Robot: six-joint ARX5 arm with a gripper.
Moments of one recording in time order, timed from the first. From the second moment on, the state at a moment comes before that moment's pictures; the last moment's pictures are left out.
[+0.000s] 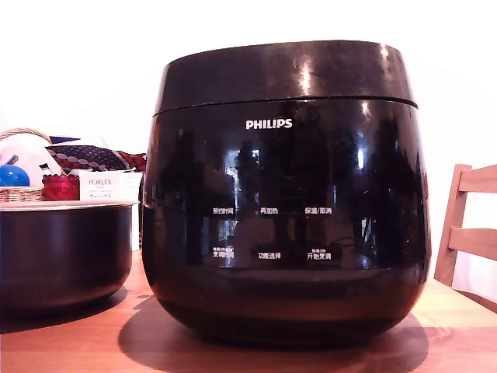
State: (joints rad) arm -0.08 0.00 0.01 -0.11 0.08 -0.13
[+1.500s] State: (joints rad) arm -0.27 0.16 0.28 0.01 0.80 -0.57
